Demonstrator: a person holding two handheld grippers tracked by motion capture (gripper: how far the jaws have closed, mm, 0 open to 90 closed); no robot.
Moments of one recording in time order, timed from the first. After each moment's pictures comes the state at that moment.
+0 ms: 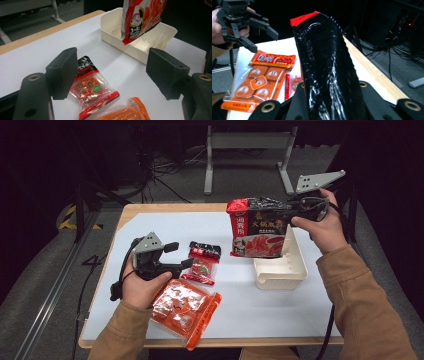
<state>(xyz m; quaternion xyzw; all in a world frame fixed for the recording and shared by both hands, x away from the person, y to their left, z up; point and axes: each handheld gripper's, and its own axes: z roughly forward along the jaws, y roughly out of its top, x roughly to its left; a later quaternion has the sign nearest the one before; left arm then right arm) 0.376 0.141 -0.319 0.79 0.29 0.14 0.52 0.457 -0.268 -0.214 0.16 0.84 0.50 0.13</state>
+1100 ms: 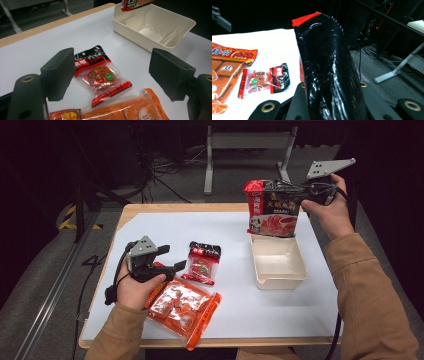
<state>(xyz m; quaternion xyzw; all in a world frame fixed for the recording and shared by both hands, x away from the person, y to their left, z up) 0.376 0.157 -0.336 0.79 0.32 0.15 0.50 0.510 -0.311 -0.215 0.17 0.83 0.48 0.22</state>
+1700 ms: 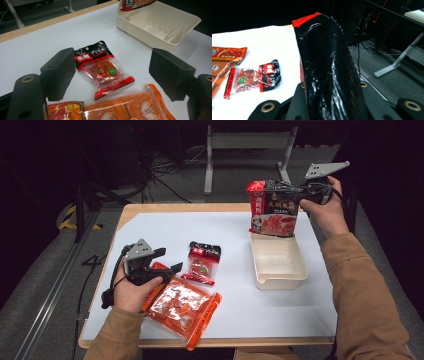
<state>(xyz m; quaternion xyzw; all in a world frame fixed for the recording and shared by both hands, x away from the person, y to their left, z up) 0.372 0.163 -0.340 0.79 0.33 0.15 0.49 0.536 -0.323 -0.240 0.20 0.83 0.48 0.21</state>
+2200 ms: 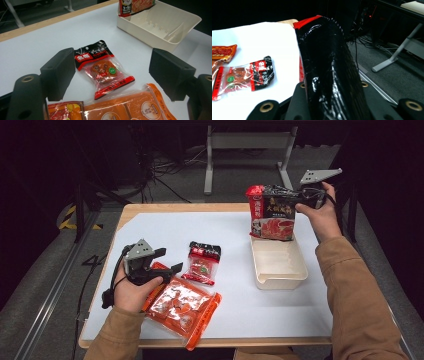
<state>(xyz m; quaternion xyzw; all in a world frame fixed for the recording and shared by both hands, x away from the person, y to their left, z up) 0.372 0.162 -0.341 0.79 0.34 0.15 0.50 0.547 -0.323 -0.264 0.23 0.82 0.48 0.21</state>
